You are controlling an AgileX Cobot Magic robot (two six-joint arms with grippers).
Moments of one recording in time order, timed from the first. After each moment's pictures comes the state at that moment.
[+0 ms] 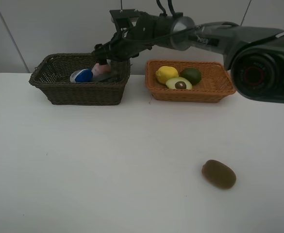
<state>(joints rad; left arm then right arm) -0.10 -0.01 -0.51 -0.04 1.06 -0.02 0.62 2.48 -2.16 0.21 0.42 -0.17</state>
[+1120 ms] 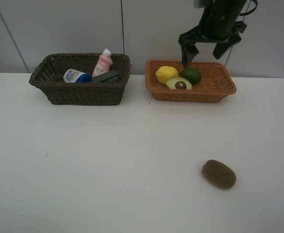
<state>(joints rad) -0.10 -0.01 -0.51 -0.04 1.06 -0.02 0.37 1.95 -1.76 -0.10 1.22 0.00</state>
